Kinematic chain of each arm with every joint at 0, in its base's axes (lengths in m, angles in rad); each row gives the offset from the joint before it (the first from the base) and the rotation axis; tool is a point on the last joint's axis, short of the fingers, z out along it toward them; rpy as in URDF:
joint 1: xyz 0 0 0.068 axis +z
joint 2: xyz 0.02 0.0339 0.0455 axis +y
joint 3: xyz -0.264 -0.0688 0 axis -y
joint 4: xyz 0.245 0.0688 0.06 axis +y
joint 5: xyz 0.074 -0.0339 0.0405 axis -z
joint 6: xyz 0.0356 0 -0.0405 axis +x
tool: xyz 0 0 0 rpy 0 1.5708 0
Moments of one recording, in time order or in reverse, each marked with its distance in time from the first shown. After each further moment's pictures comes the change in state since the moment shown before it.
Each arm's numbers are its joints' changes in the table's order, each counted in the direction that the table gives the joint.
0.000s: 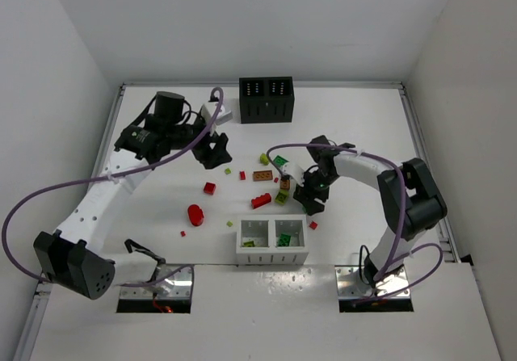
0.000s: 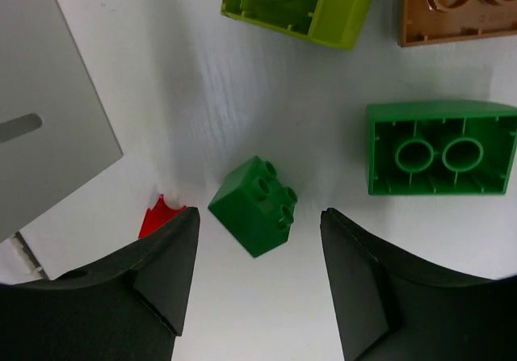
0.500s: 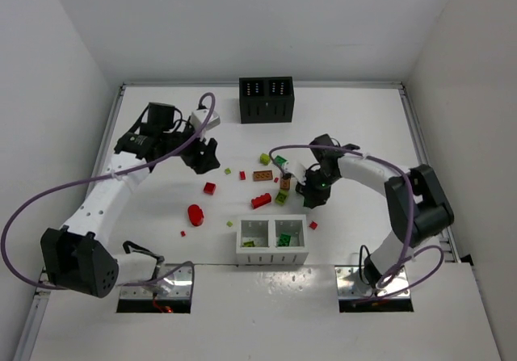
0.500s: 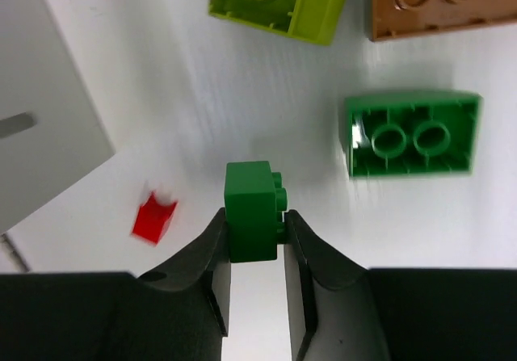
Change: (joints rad) left arm 0.123 0.002 -0.135 -0.031 0.014 0.014; right arm -0.002 -0.008 -0.014 -0.053 0.022 0.002
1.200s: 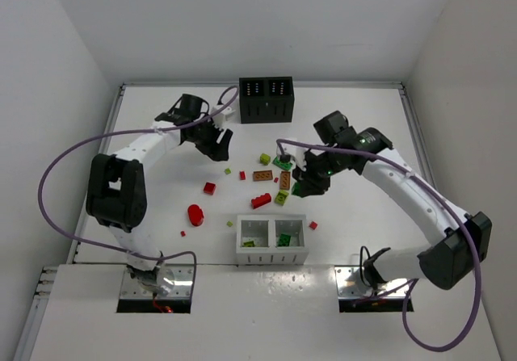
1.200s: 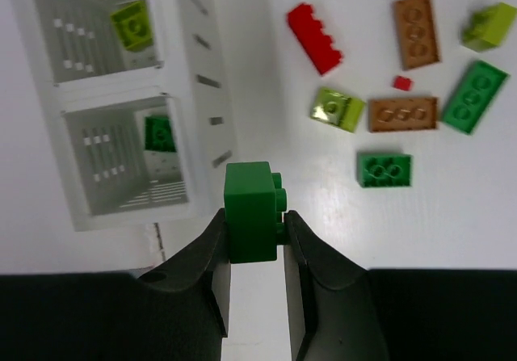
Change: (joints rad) left arm -0.010 0.481 0.137 -0.134 -0.148 -0.064; right arm 0.117 -0.360 0.319 0.386 -0.122 0.143
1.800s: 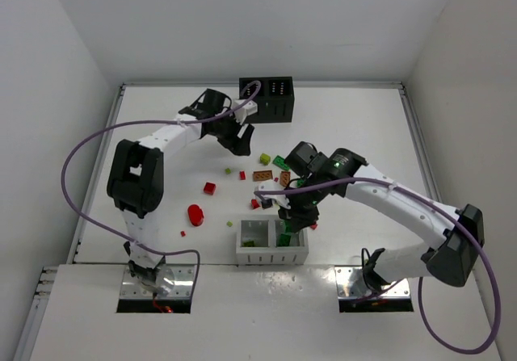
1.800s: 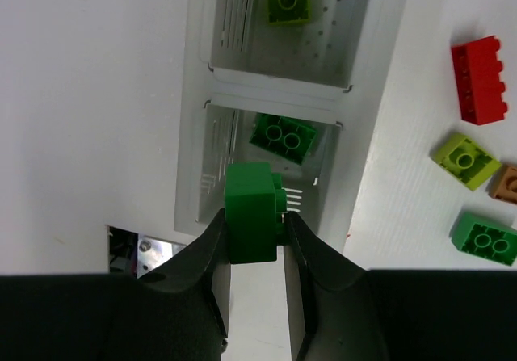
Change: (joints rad) left arm -0.108 0.179 0.163 -0.072 0.029 -0.076; right arm 0.317 0.008 -0.059 0.085 0.011 -0.016
